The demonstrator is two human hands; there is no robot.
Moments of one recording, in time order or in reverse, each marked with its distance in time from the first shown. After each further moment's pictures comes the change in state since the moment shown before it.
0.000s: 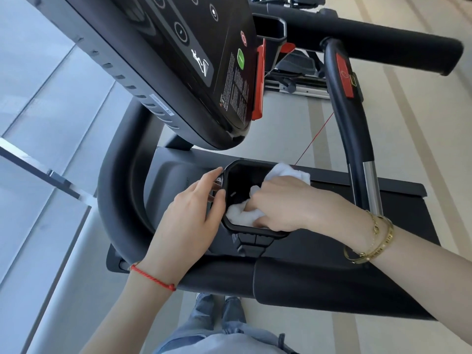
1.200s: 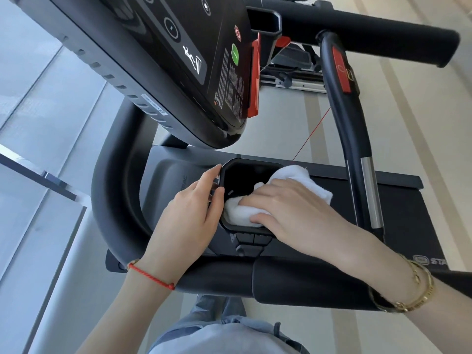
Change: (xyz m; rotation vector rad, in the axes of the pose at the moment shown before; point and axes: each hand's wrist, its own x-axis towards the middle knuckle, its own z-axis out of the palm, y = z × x) left_hand 0.004 0.001 0.000 0.021 -0.043 0.033; right_hand -0.030 -0.005 0.024 0.212 0.369 0.009
